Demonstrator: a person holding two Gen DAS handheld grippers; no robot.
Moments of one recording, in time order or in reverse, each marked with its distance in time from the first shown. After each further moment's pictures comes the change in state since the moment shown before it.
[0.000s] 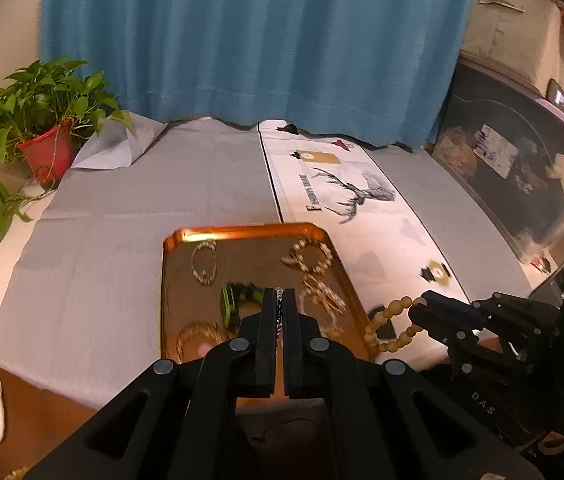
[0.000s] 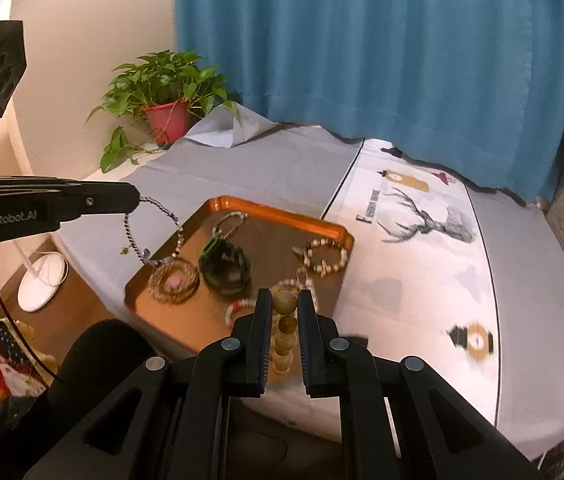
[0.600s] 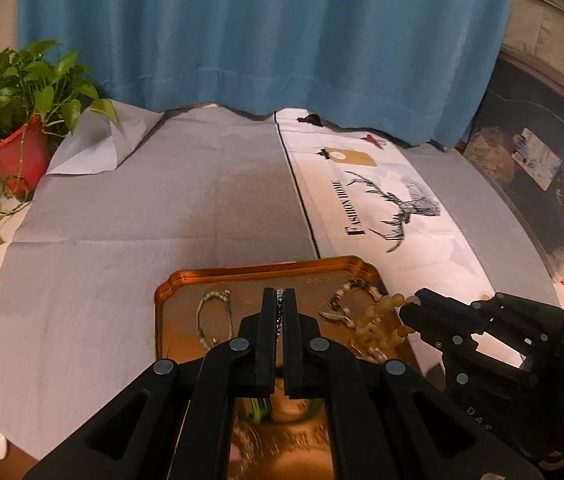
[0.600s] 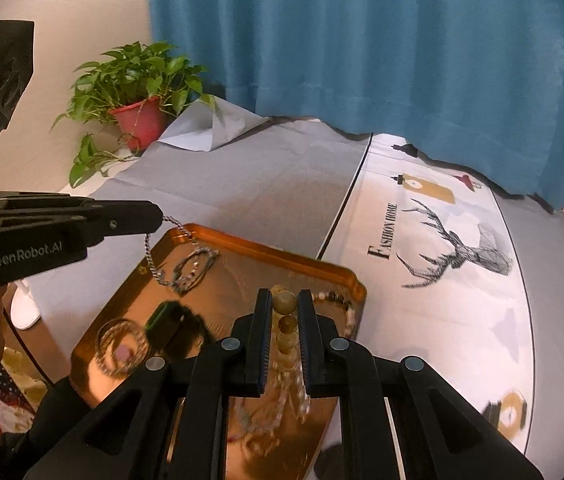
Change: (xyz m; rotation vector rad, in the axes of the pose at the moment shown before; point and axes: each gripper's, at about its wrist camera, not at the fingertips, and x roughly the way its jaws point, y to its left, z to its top) left arm 0.115 0.039 0.056 -0.016 0.063 0.016; right arm 0.121 -0.025 0.058 0.027 0.034 0.014
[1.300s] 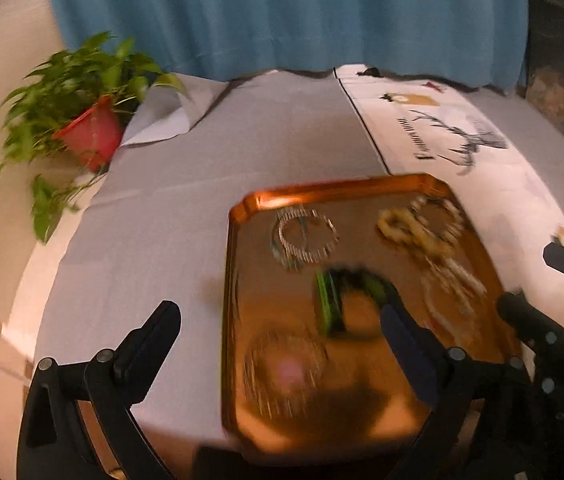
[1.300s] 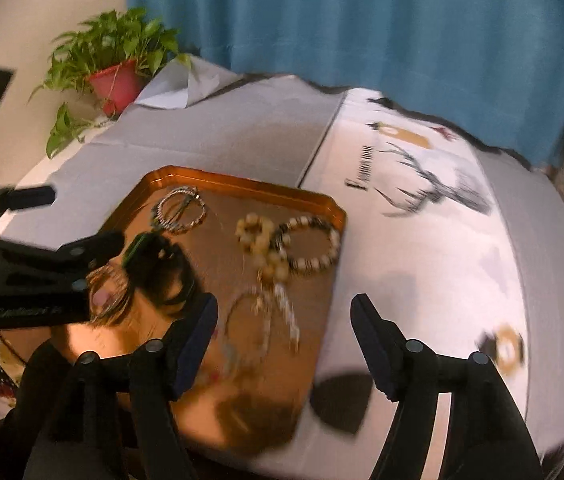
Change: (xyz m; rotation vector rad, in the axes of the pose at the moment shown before) left arm -0.029 -0.018 -0.086 0.054 0.053 0.335; right arm -0.024 0.006 -0.057 0.053 0.111 -0.102
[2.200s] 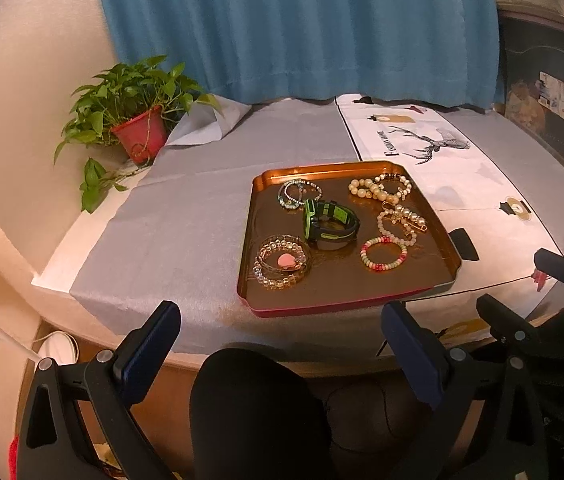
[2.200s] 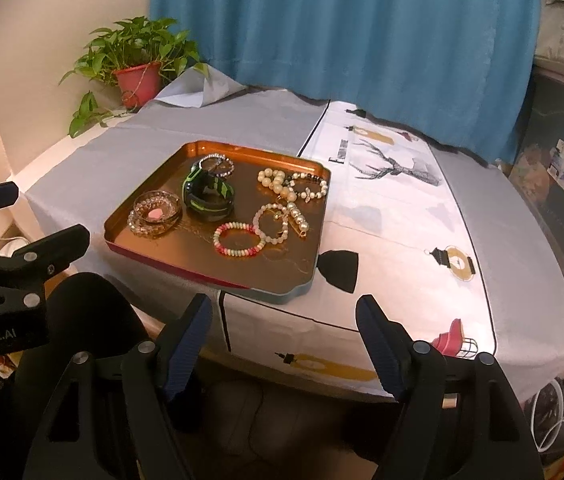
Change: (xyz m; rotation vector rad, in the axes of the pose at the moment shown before) left arm -0.109 -0.011 -0.094 -0.029 -0.126 0.042; right arm -0.107 0.040 -0.096 -0.029 -0.073 -0.088
